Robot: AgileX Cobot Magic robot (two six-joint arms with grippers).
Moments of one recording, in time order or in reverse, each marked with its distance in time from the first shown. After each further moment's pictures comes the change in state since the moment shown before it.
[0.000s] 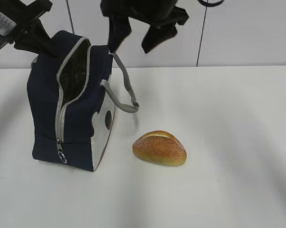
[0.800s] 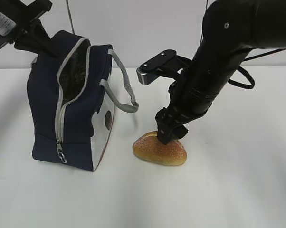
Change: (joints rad) left arm 0.001 0.000 0.000 0.000 0.001 0.000; right arm 0.000 -0.238 0.823 -0.103 -0.373 -0.503
